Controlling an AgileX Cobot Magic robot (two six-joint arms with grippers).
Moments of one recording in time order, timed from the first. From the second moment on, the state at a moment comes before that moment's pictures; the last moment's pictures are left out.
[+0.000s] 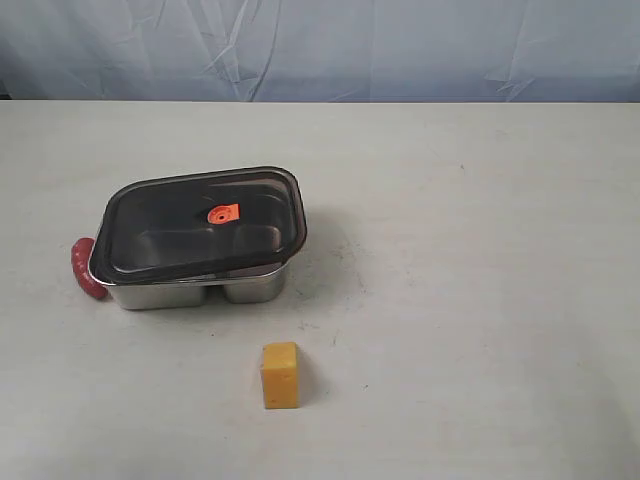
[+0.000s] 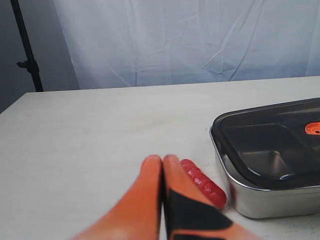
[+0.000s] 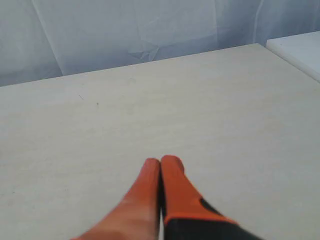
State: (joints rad) left arm 0.00 0.00 0.00 -0.01 0.23 0.04; right arm 0.03 0.05 0.00 0.02 0.31 0.06
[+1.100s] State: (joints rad) left arm 0.00 0.00 0.00 -0.01 0.23 0.04; right arm 0.03 0.05 -0.01 0.79 0.07 0.33
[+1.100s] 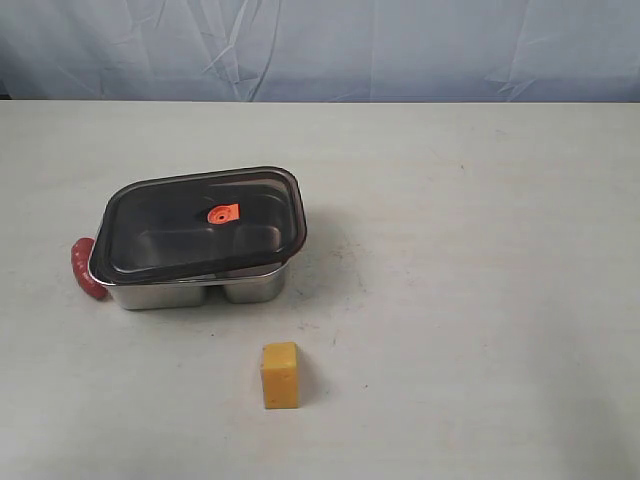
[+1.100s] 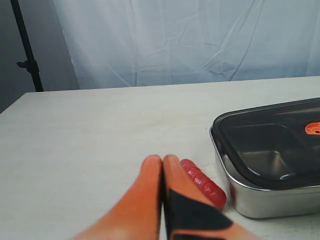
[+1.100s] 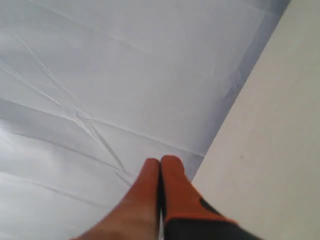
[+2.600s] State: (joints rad) left arm 0.00 0.00 0.00 -0.03 0.23 0.04; right arm 0.38 2.18 -1.21 1.63 0.97 -1.04
